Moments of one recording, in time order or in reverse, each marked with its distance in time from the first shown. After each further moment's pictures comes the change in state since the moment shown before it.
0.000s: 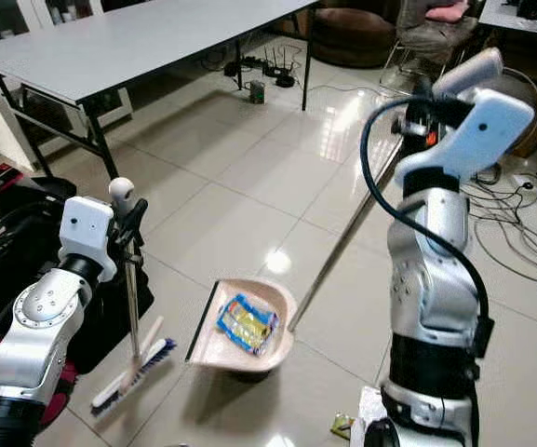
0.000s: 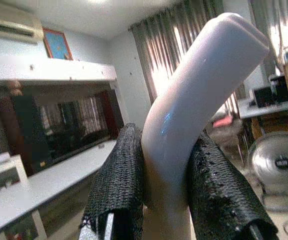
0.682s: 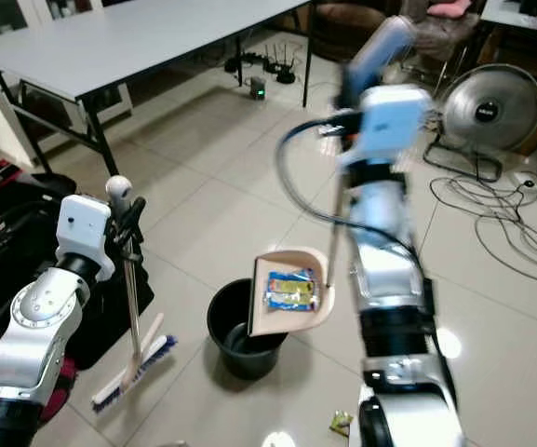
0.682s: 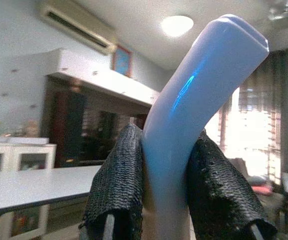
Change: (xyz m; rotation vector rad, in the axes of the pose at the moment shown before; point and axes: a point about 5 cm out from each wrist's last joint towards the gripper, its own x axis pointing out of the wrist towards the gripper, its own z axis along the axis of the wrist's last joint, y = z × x) left arm -0.001 0.002 0.003 0.007 -0.013 0.011; right arm 0.007 0.055 -0.036 -0.200 -0.150 0.326
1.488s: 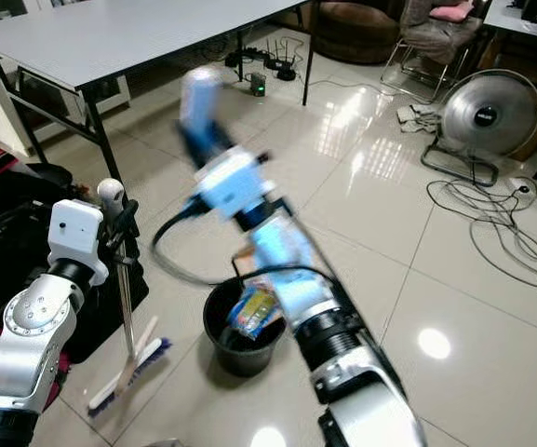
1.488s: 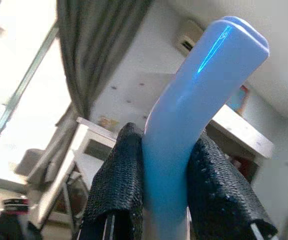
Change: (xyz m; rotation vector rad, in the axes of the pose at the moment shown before) left arm -0.008 0.003 -0.003 0.003 0.006 0.028; right arm -0.030 0.124 -0.011 -0.027 -0.155 0.519
